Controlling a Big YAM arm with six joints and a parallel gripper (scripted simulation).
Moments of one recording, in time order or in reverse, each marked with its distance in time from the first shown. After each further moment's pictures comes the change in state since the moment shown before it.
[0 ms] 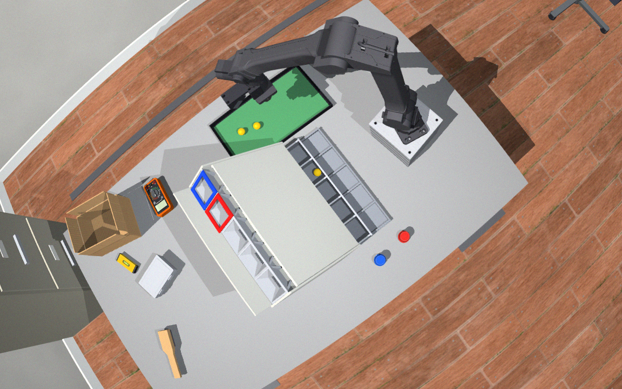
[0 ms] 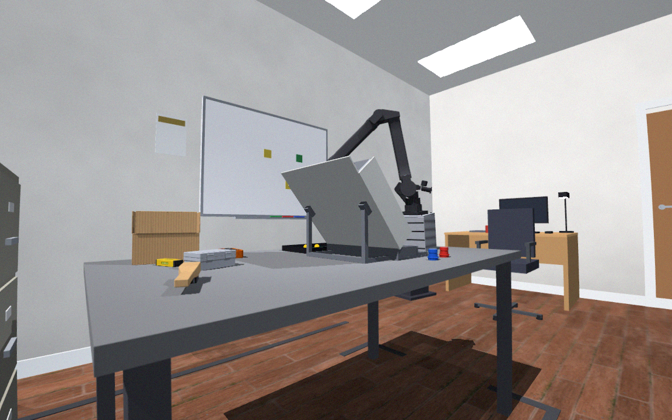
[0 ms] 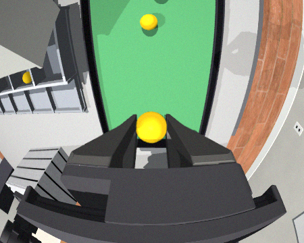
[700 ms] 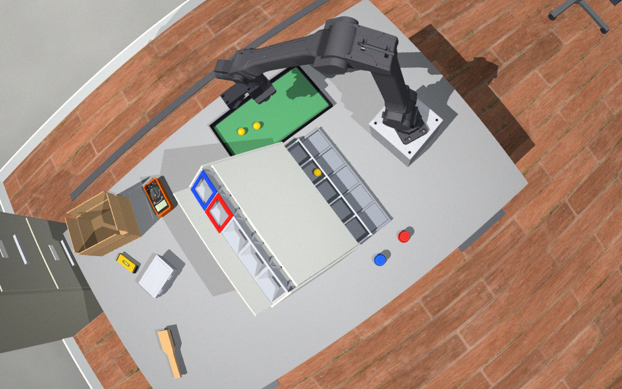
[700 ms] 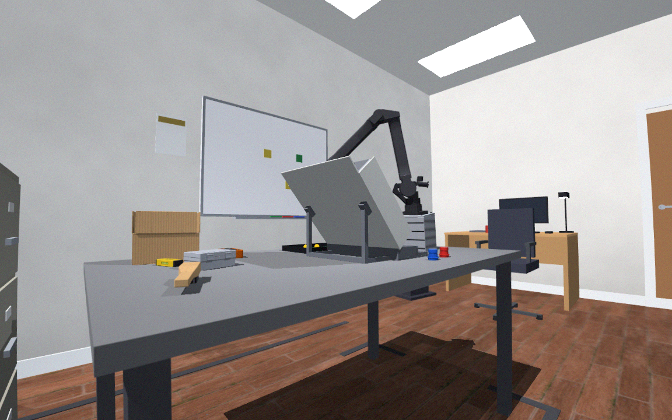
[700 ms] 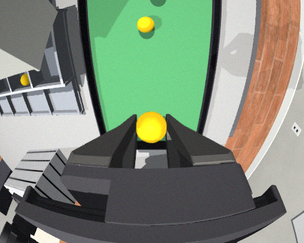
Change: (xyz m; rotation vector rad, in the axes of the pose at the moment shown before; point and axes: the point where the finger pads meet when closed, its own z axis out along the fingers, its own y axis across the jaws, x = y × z) arm -0.003 -0.003 0.000 0.013 -0.010 -0.006
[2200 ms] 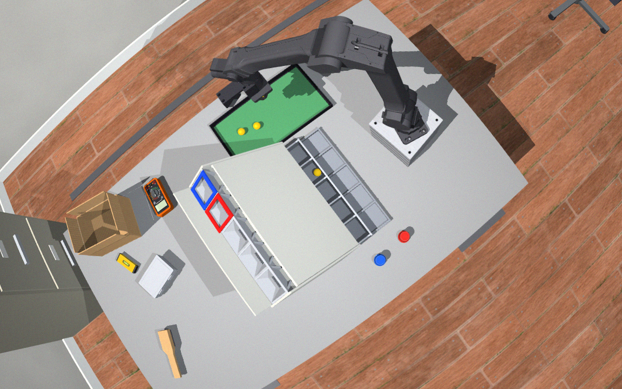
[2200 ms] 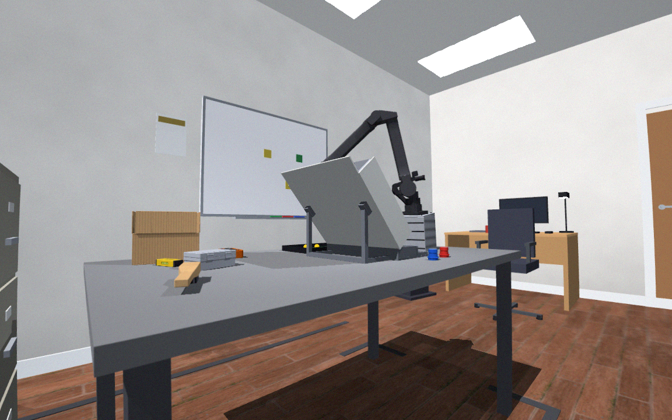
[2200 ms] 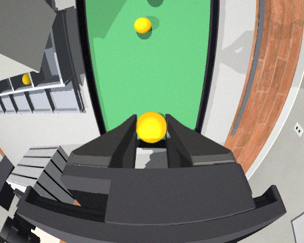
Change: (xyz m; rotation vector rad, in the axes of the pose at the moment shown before) arm -0.004 -0.008 -0.002 -0.027 0.021 0.003
